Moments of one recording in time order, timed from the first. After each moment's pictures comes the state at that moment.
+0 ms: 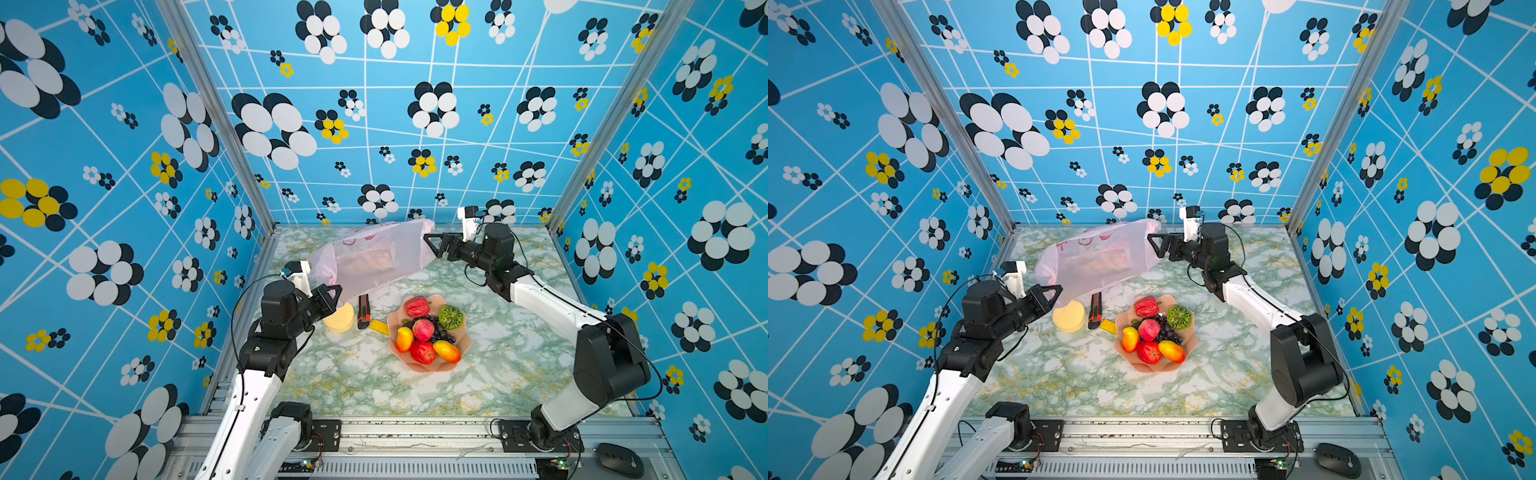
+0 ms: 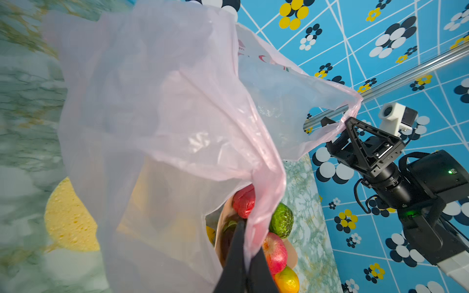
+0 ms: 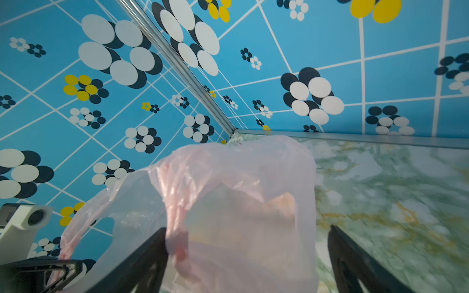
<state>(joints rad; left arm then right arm) -0.12 0.77 0.76 -0.35 0.41 -0.73 0.36 1.57 1.17 0.20 -0.43 0.48</state>
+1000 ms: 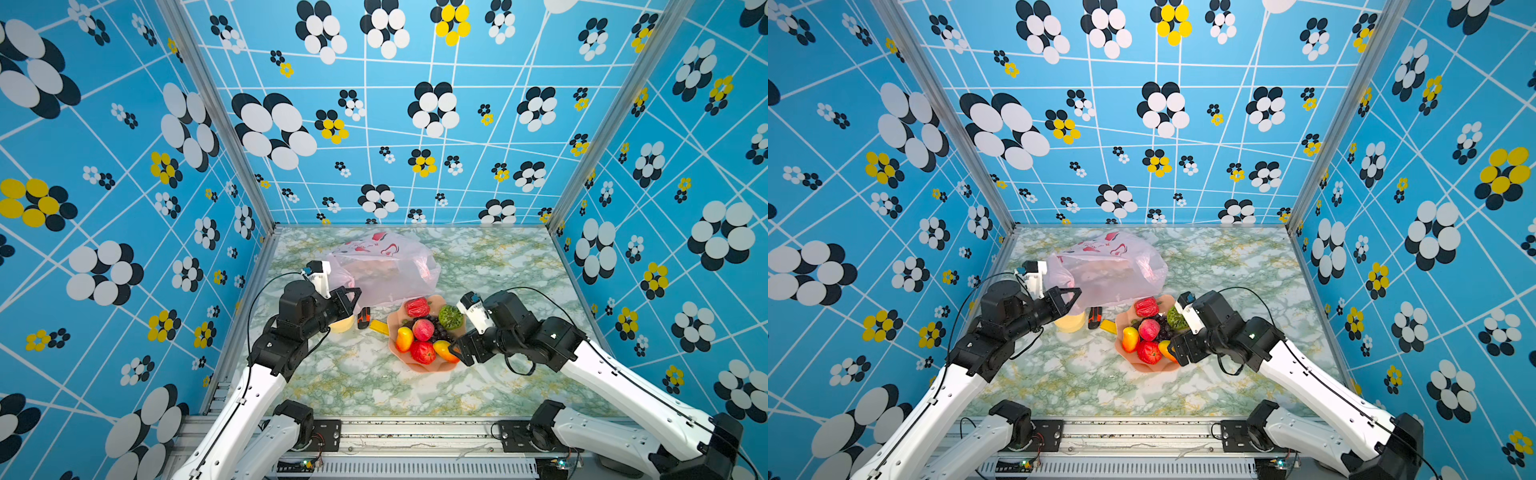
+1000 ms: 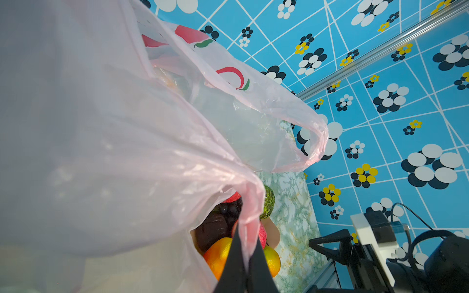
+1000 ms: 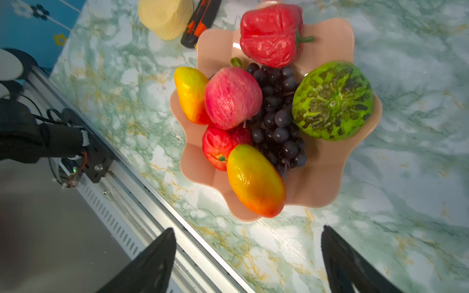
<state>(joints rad) -0.31 0.80 0.76 -0.32 0.34 -0.77 0.79 1.01 0.90 -0.87 -0.08 0.24</state>
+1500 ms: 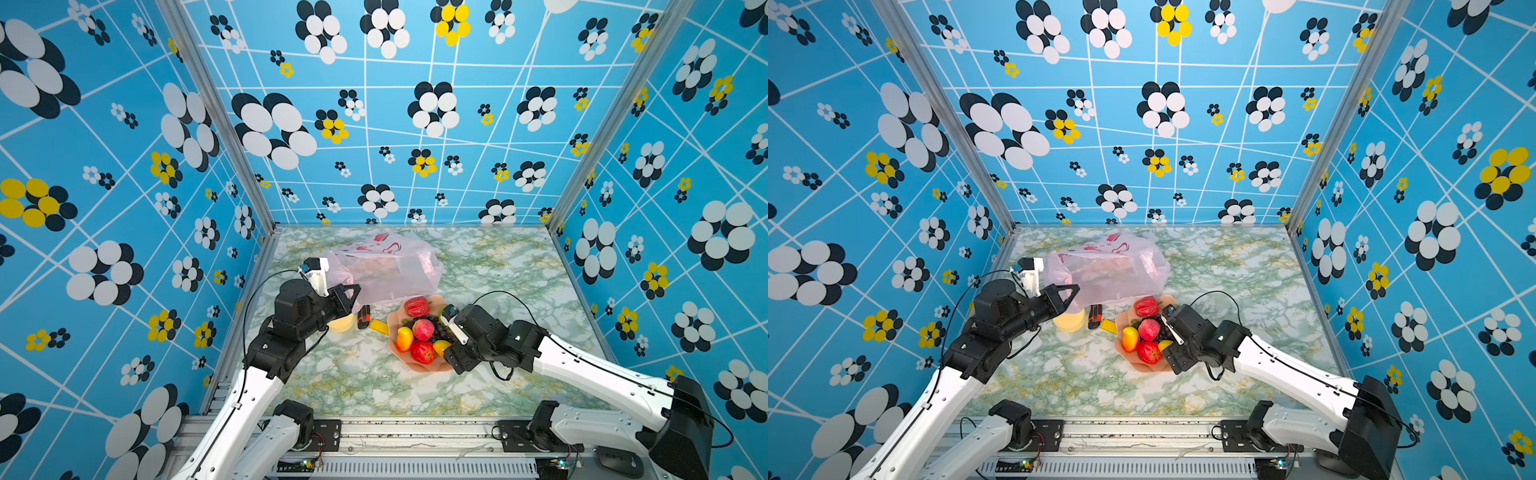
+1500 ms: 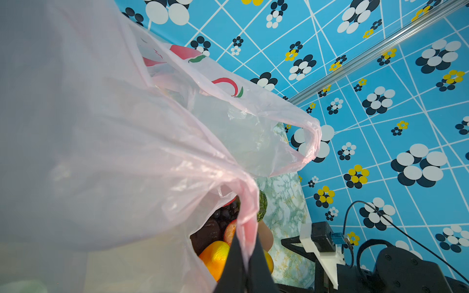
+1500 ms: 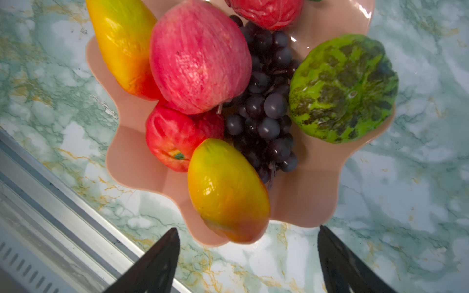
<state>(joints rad) -0.32 0.79 0.80 -0.34 0.34 -0.77 0.90 1.17 0.86 -0.78 0.12 0.20</state>
